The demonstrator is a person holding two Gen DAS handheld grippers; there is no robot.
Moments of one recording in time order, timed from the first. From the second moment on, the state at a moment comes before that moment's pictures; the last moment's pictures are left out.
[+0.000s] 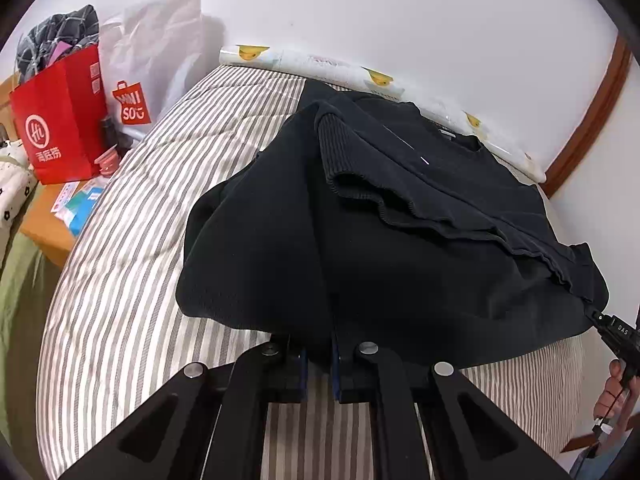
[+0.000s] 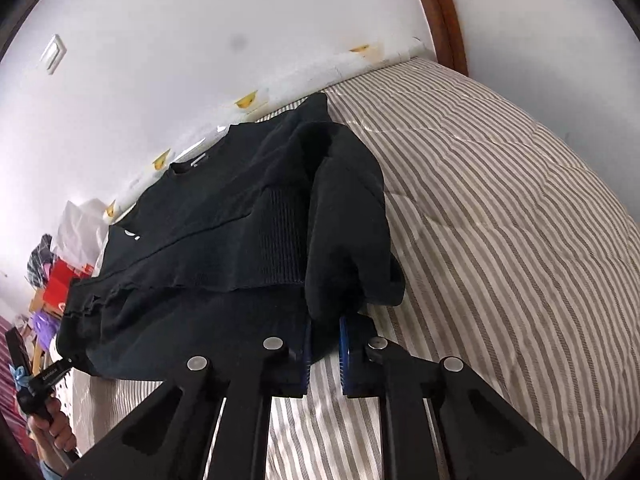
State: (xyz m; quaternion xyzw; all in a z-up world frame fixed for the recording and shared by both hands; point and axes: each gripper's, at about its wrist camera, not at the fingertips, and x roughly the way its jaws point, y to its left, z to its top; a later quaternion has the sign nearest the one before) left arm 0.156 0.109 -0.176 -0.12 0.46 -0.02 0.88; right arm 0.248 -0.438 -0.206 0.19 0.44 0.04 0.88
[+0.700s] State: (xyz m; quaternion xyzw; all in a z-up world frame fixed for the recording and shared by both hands) left arm 0.058 0.109 -0.183 -0.08 0.47 -0.04 0.88; right arm 0.137 -0.441 -0.198 0.13 0.46 0.01 0.88
